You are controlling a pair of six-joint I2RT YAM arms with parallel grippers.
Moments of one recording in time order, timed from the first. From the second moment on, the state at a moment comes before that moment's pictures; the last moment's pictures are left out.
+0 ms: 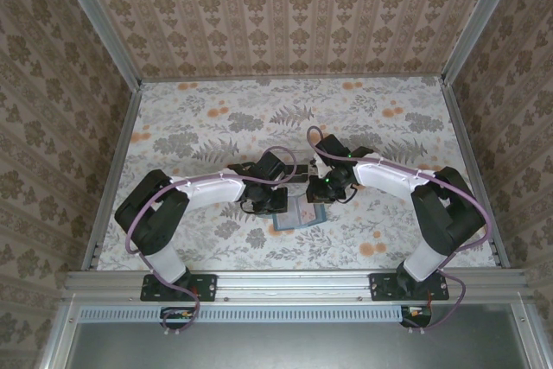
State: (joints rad) left arm -0.85 1.69 0.93 -0.44 0.28 -0.77; right arm 0.55 1.64 0.99 -0.62 -0.38 0.52
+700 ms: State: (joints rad) left arm -0.85 1.65 0.93 -0.49 0.24 -0.76; right arm 0.58 1.65 0.98 -0.60 -0.36 0.56
